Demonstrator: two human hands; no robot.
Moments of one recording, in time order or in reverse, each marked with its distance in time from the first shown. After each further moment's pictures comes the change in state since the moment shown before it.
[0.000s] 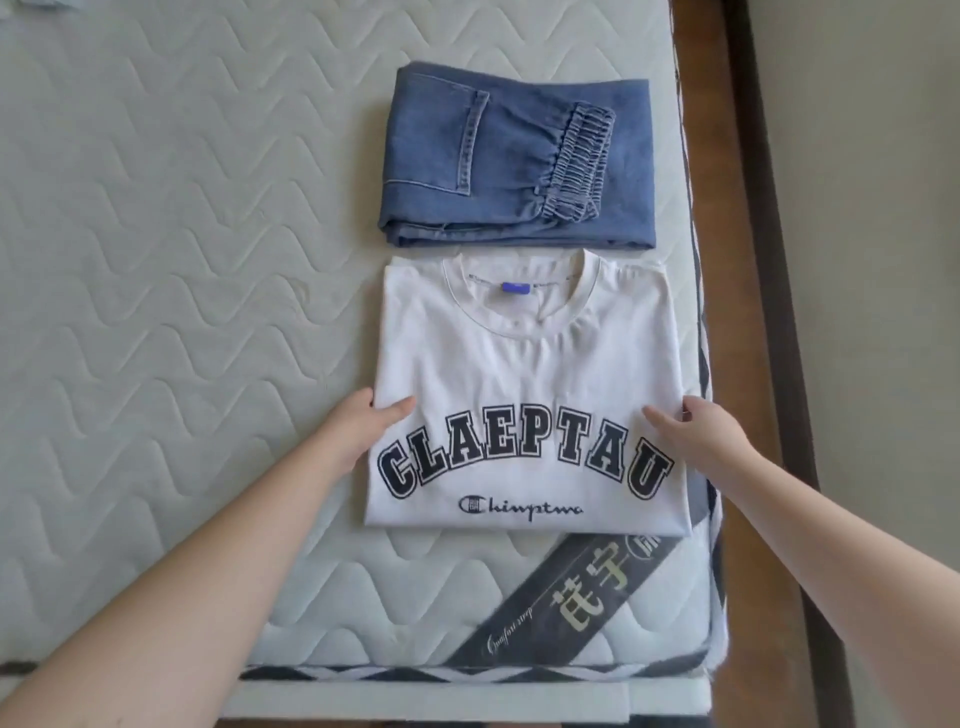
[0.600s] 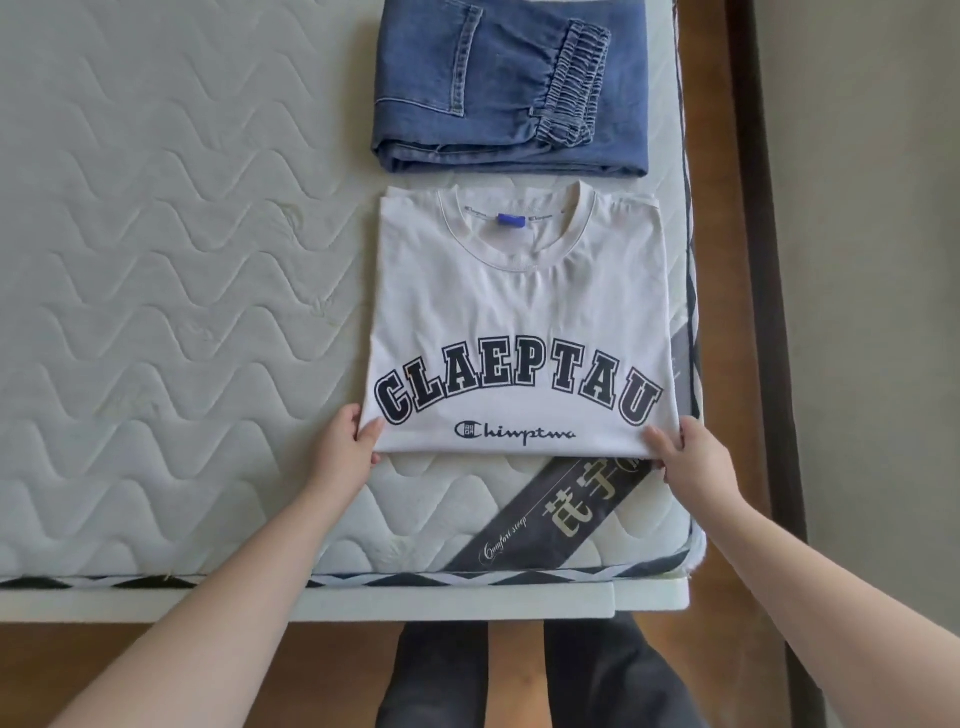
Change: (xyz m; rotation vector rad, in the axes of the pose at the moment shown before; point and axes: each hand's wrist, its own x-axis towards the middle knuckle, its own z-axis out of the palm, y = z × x) left_hand -0.072 -0.105 0.011 0.127 0.205 0.119; right_hand -0.092 0.070 0.065 0.218 0.093 0.050
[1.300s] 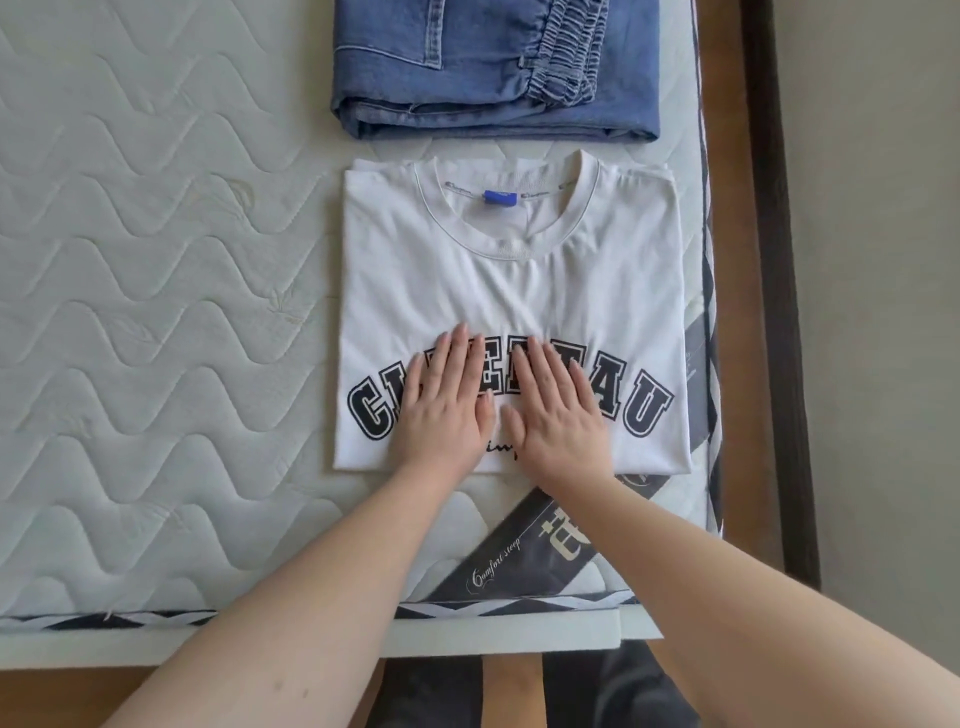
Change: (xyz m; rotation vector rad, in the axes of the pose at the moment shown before) left_hand 0.007 0.052 0.119 0.966 0.146 0.726; right_hand 0.005 -0.080 0.113 -0.631 0.213 -0.720
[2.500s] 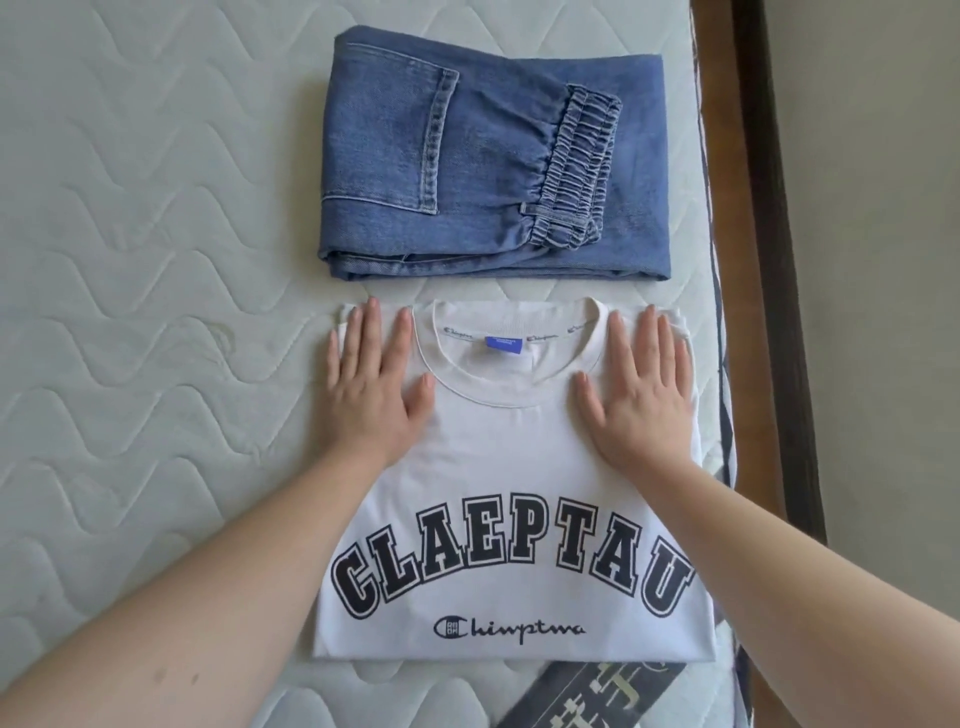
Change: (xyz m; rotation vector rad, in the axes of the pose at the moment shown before) left_hand 0.173 -0.100 -0.034 0.000 0.065 -0.088; right_hand 0.174 0.097 -0.046 0.007 0.112 0.229
